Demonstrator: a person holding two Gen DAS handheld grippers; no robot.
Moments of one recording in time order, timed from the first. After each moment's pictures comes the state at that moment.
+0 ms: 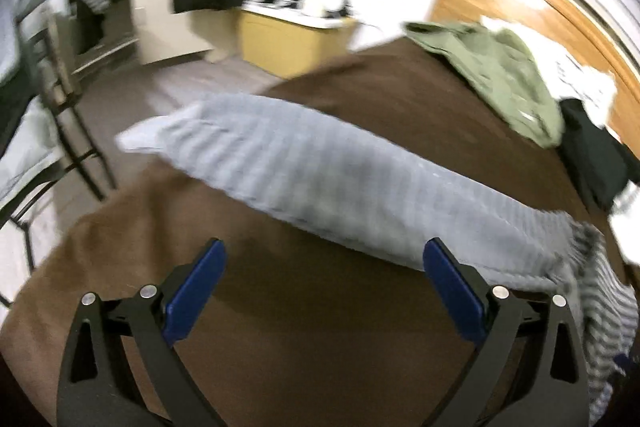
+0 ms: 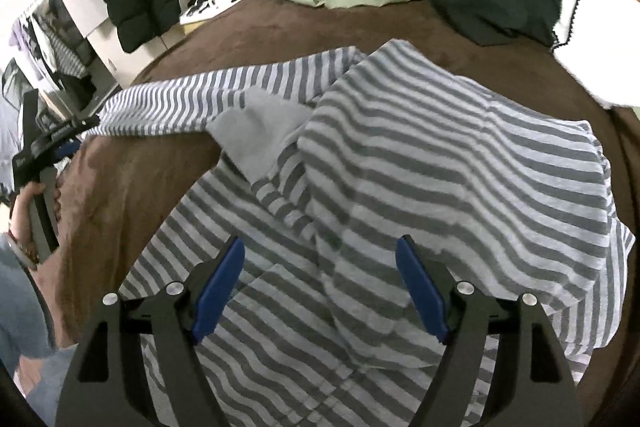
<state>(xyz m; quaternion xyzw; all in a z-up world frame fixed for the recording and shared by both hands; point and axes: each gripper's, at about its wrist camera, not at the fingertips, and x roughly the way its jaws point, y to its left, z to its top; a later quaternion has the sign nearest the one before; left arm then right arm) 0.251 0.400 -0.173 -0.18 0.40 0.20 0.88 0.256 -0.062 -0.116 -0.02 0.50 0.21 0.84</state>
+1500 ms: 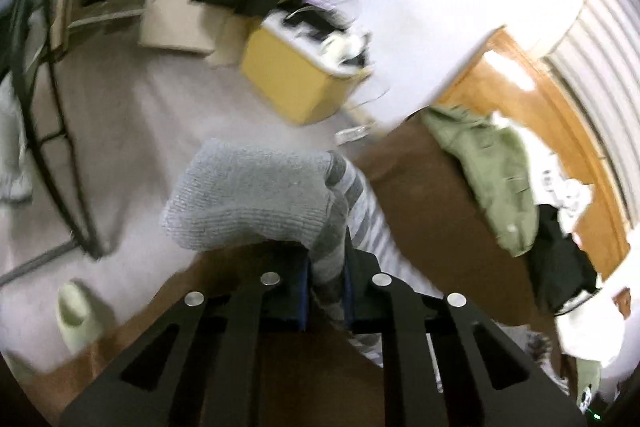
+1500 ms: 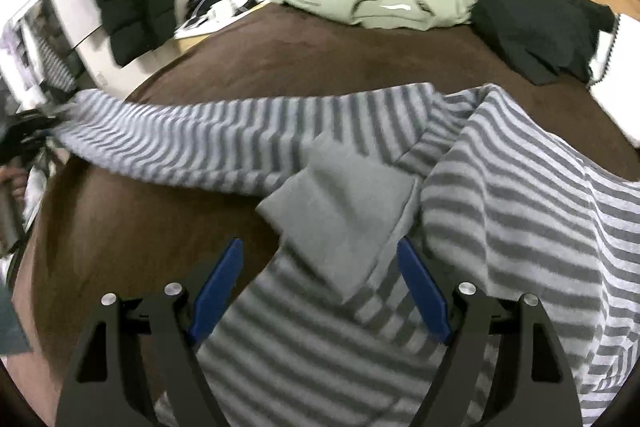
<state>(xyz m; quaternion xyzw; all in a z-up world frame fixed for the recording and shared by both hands) 0.294 0.520 -0.144 -0.30 0.31 0.14 0.89 0.310 0.044 -0.141 -0.01 0.46 0.18 0.87</state>
